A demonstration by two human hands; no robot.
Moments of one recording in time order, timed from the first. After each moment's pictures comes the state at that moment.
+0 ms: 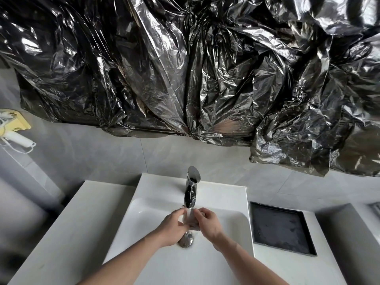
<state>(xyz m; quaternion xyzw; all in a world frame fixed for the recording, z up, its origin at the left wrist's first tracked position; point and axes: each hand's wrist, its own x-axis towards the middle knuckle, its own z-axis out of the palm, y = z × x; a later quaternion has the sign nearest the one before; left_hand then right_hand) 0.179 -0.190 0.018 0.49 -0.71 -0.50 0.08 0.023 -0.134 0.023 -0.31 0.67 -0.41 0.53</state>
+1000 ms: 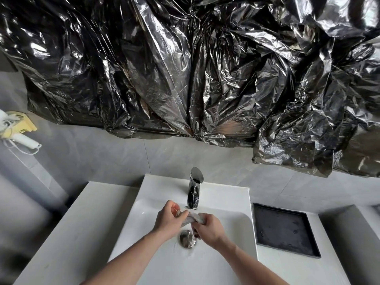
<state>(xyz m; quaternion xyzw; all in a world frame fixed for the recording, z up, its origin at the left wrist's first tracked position) 0.184 -0.199 0.029 0.61 -0.64 -0.43 0.21 0.025 -0.130 0.016 -0.46 0.73 -0.29 0.41</state>
